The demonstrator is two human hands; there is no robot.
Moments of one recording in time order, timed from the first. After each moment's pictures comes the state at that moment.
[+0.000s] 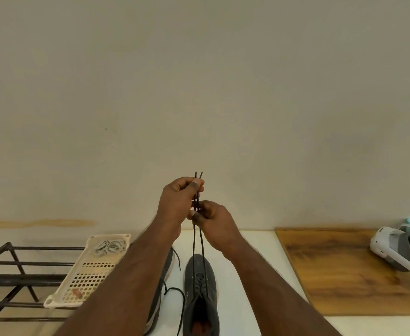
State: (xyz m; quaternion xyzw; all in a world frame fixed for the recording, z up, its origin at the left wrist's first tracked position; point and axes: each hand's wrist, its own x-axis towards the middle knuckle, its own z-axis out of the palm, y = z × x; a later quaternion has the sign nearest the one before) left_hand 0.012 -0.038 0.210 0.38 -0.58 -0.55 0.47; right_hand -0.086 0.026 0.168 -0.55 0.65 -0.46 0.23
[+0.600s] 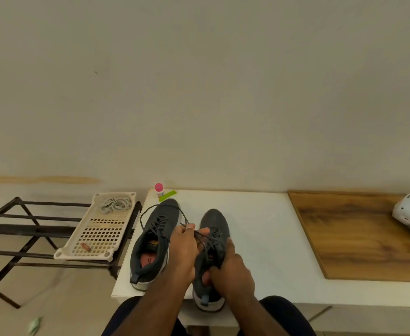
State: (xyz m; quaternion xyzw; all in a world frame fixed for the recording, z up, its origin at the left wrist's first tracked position) left_hand 0.011 0.004 0.029 0.53 -0.31 -0.69 0.39; right_hand -0.079 0.077 -0.033 -0.37 0.85 -0.20 0.31
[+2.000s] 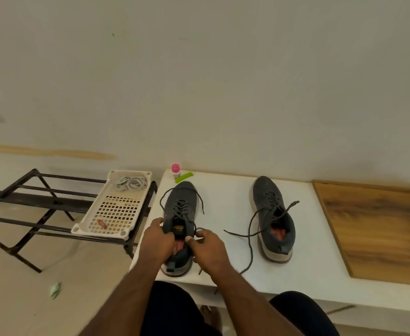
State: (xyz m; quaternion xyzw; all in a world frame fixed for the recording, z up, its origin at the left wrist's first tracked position) left_hand 0.110 -0.049 -0.023 0.68 -0.59 -0.40 0.19; right_hand -0.015 0.005 -0.055 -0.37 0.75 -0.30 0.45
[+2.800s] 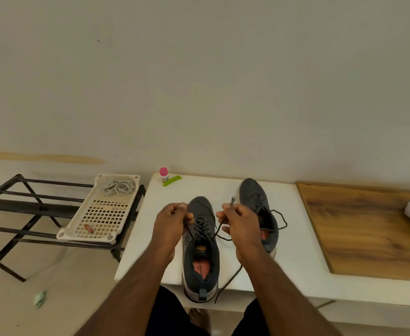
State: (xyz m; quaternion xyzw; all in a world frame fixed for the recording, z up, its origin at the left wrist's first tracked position) left_hand 0.050 -0.035 0.017 0.55 -0.42 -0.62 0.37; right_hand -0.096 0.031 0.024 -0.23 0.69 -0.57 0.39
